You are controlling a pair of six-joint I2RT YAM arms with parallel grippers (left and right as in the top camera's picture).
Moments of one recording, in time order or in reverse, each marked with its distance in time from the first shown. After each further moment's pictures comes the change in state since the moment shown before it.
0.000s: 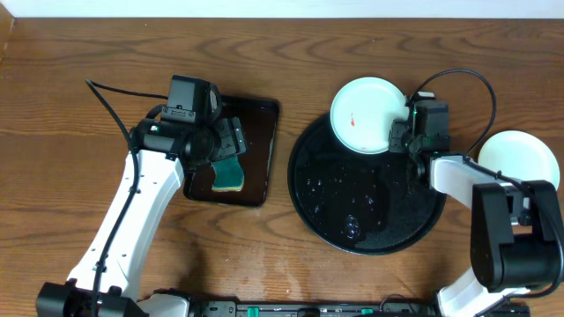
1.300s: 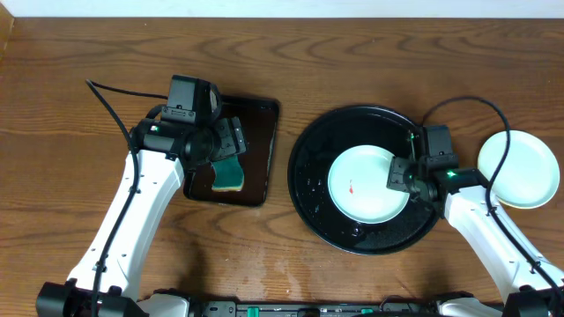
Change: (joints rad) left arm 0.000 0.000 0.000 0.000 0.000 0.000; right arm 0.097 -0.434 -0.041 -0.714 -0.016 0.148
